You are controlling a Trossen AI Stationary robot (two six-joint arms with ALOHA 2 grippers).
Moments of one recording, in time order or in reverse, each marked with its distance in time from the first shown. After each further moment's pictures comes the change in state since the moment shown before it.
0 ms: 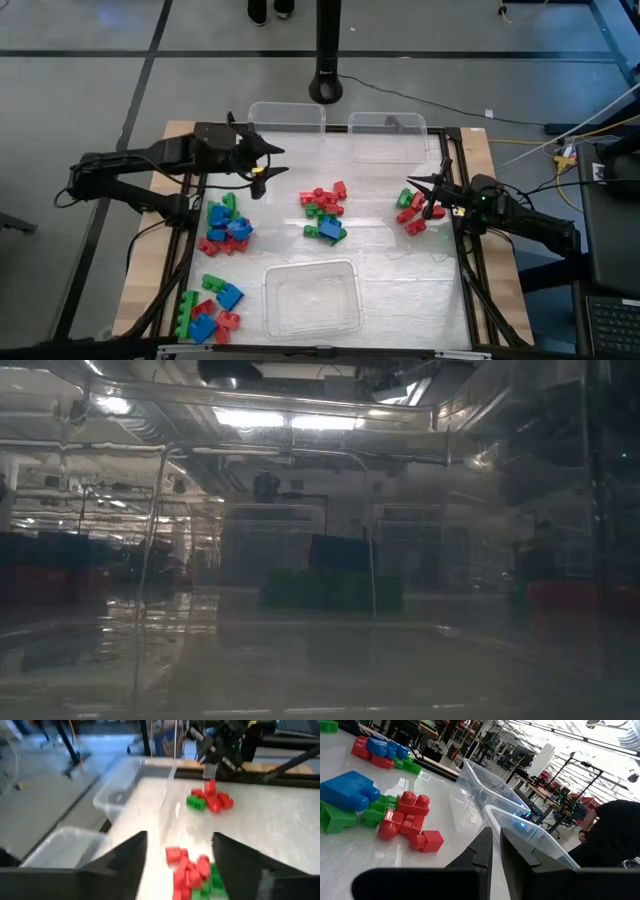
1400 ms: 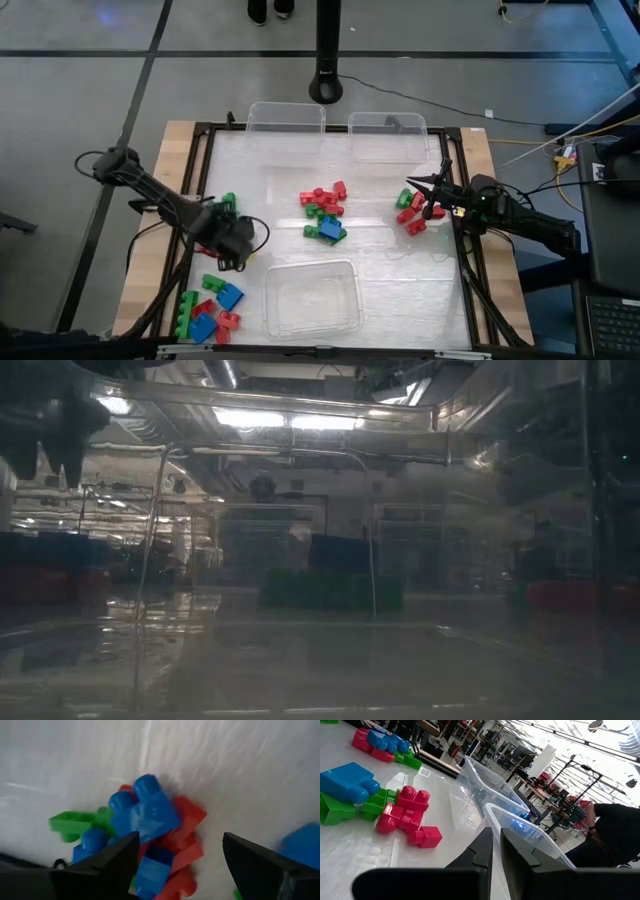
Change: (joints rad) left arm -0.660 0.289 -0.121 -0.728 -0.052 -0.752; right arm 0.000 0.000 0.000 -0.011 0.000 -0.045
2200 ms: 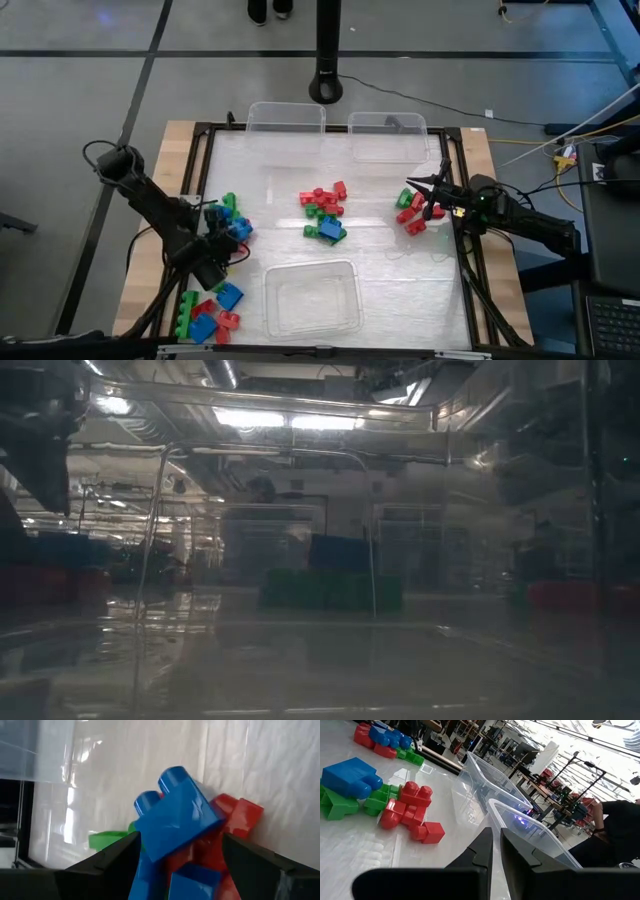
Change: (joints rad) left arm -0.307 0.007 -0.269 0.099 -0.386 -0.190; right arm 0.000 0.000 0.000 -0.021 0.000 0.003
